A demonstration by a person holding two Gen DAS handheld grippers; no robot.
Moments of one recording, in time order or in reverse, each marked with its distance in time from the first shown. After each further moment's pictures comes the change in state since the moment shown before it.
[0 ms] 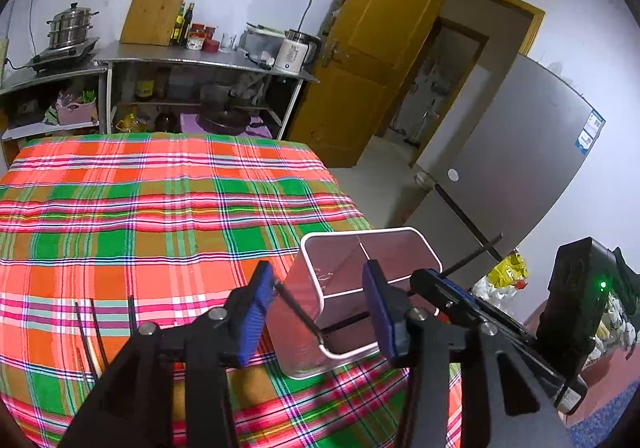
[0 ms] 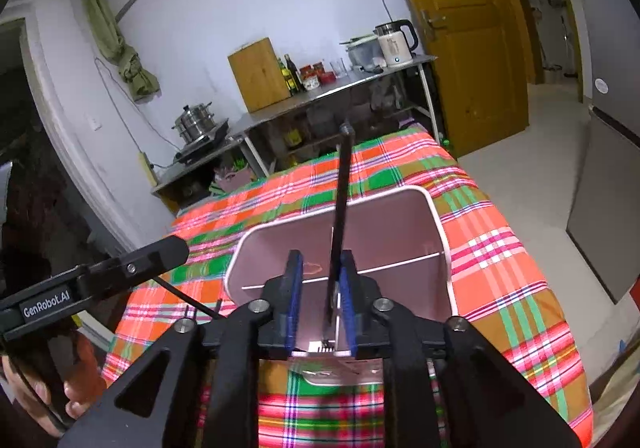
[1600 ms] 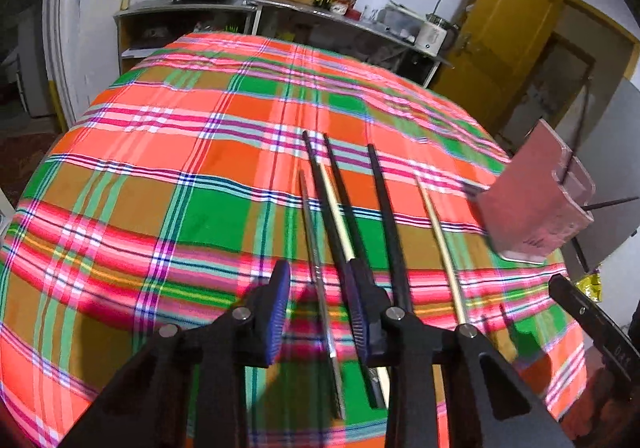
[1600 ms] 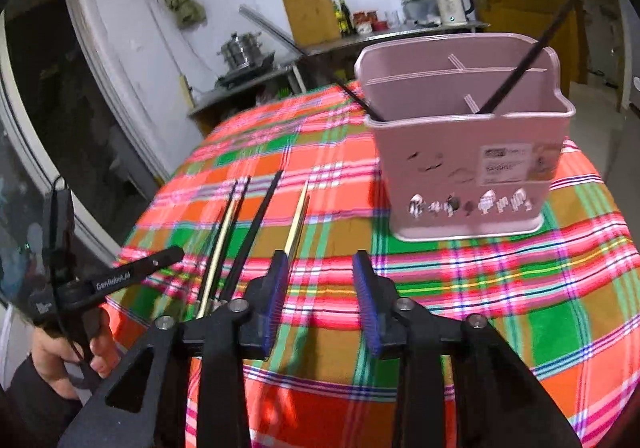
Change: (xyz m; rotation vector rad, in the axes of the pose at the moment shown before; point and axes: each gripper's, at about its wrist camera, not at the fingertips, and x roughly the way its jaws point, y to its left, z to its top) left arm -0.047 0.162 -0.148 -0.217 0.063 0.362; right arm 0.015 0.071 -0.126 -0.166 0.198 0.076
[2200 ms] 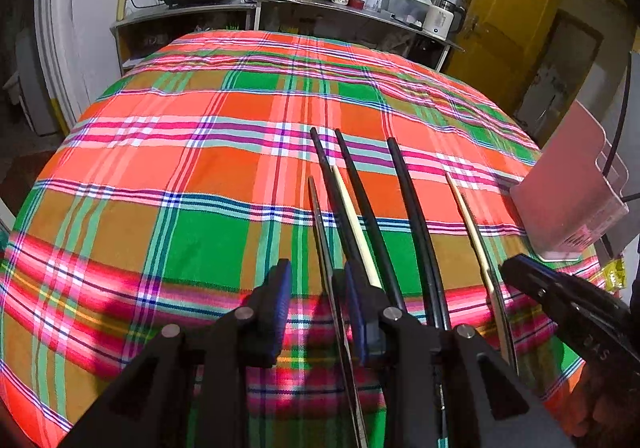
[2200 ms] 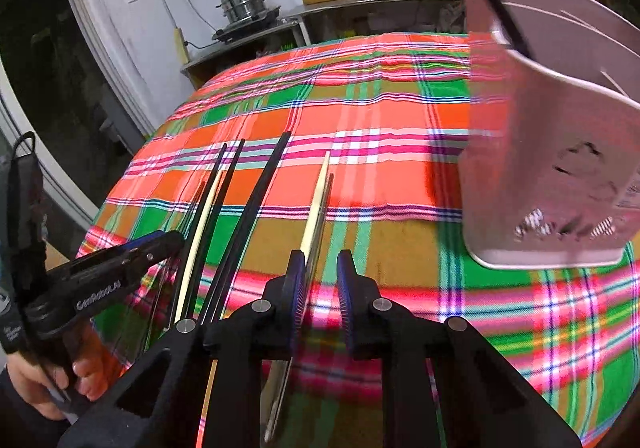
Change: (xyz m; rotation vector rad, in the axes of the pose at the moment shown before) left arm 0.030 -0.008 0.007 0.071 0.013 0.078; right arm 0.092 0.023 0.010 -0.051 0.134 -0.017
